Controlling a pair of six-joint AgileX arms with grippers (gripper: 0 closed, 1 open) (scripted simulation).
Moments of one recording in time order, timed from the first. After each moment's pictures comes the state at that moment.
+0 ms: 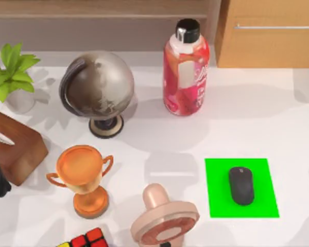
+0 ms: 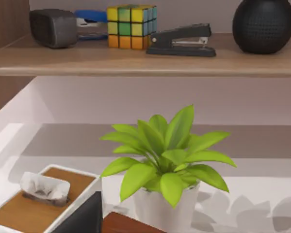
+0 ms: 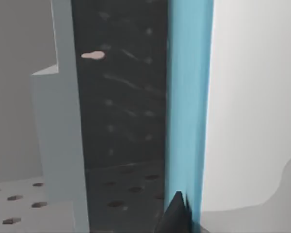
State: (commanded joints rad) left arm 0.00 0.00 0.00 0.00 0.00 0.00; right arm -0.52 1.88 0.90 0.68 -0.46 1.45
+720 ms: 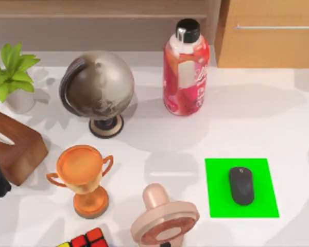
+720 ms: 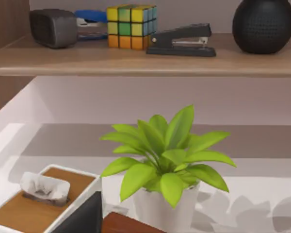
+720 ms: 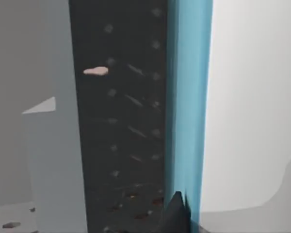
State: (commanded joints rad) left arm 0.00 0.00 0.00 0.00 0.00 0.00; right arm -0.48 1.97 1.01 0.67 -0.43 1.46
